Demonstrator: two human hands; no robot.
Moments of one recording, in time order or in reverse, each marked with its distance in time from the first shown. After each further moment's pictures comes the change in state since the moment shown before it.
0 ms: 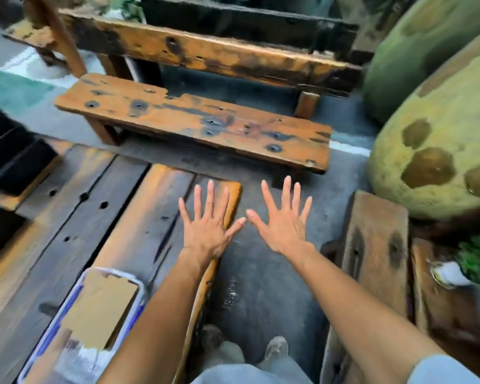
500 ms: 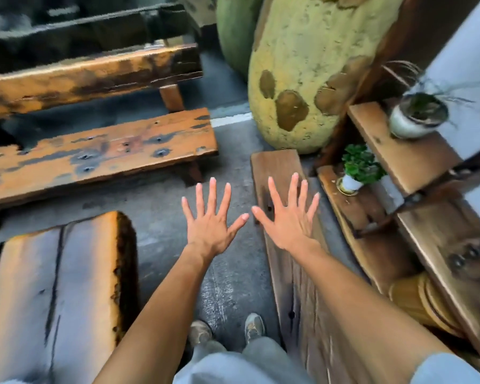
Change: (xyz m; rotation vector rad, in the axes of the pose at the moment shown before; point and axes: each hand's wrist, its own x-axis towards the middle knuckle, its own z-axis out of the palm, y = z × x) left_hand -0.003 0.309 0.029 0.005 -0.140 0.502; right_hand -0.143 0.285 -0.044 0.040 0.156 0.550
